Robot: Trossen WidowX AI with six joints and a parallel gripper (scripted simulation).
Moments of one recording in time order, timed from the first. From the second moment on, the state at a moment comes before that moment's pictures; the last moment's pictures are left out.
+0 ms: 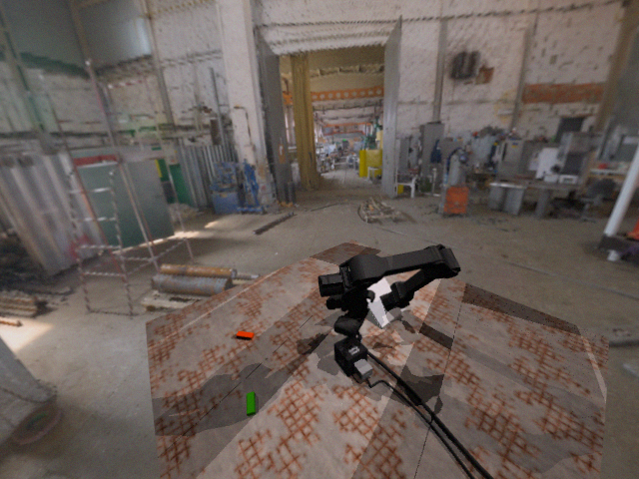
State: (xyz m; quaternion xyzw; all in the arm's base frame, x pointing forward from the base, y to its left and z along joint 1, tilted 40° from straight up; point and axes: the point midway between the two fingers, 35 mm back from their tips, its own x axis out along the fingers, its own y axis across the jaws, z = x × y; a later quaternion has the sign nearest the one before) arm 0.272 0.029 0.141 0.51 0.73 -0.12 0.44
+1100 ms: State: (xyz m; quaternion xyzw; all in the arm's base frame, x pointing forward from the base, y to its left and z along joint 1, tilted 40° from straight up) arm 0.272 0.029 0.141 0.28 0.71 0.19 0.62
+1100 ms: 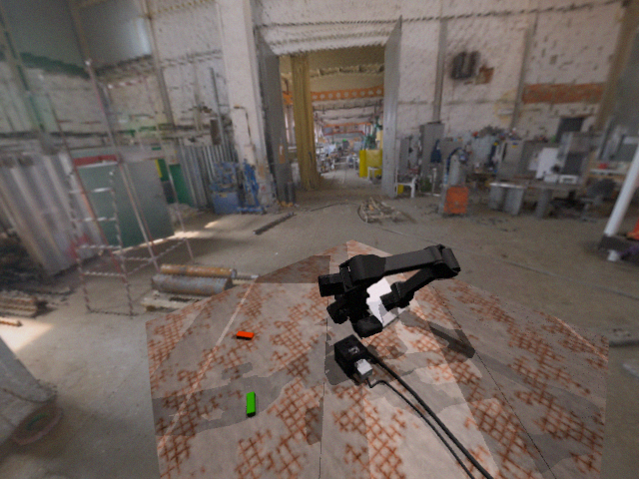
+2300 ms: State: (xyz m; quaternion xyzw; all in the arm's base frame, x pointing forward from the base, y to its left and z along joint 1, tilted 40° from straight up) arm 0.272 0.029 0.141 -0.03 0.55 0.50 0.68
